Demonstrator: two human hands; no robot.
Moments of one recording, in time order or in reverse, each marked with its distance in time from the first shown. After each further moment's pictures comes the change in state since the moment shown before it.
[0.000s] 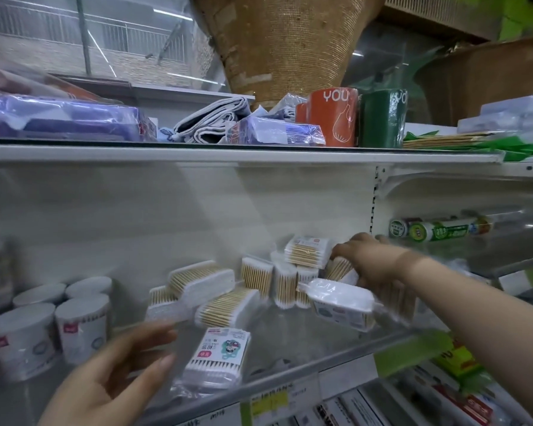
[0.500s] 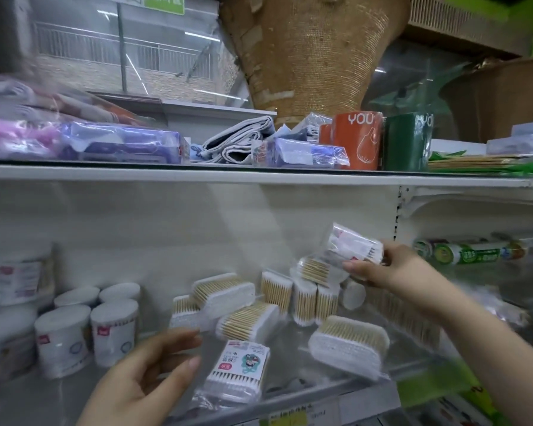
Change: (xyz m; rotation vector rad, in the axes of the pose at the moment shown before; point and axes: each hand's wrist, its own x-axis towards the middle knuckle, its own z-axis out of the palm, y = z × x) left_hand 0.001 0.010 0.002 -0.024 0.041 -0.057; right_hand -0.065 -0.049 -0.044 1.239 0.381 0.108
